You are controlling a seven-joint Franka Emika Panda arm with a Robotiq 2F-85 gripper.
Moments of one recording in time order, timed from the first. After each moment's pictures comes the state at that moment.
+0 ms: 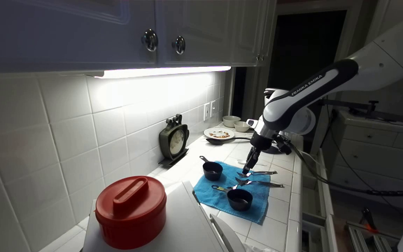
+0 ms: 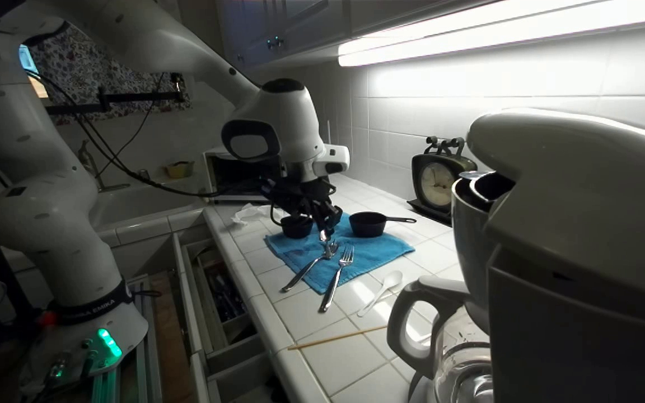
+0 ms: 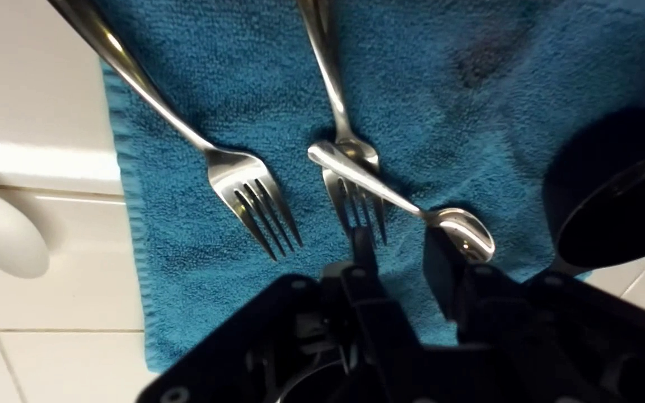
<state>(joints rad) -0.13 -0.10 -0.22 -2.50 0.42 2.60 -0.83</state>
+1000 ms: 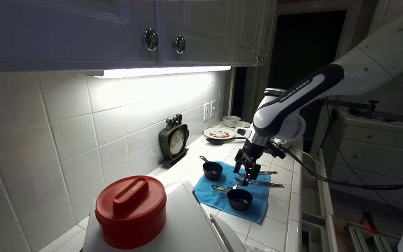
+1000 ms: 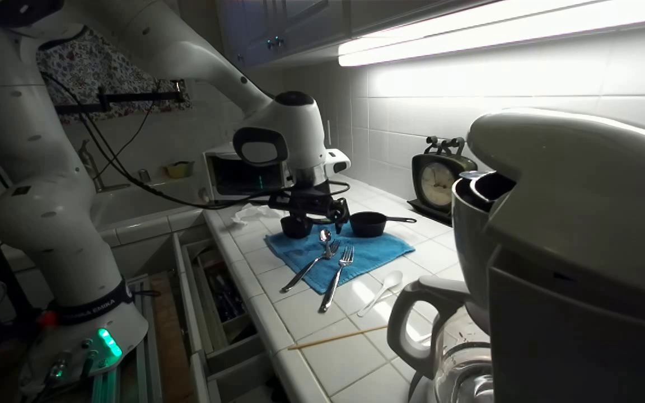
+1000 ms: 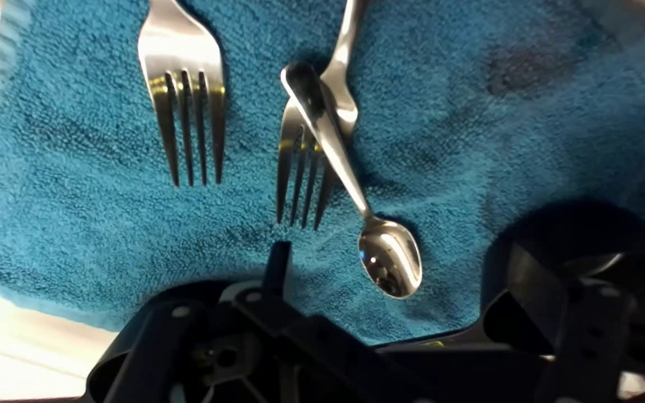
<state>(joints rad) -0.07 -0.01 -0.21 -2.46 0.48 2.58 -1.31</state>
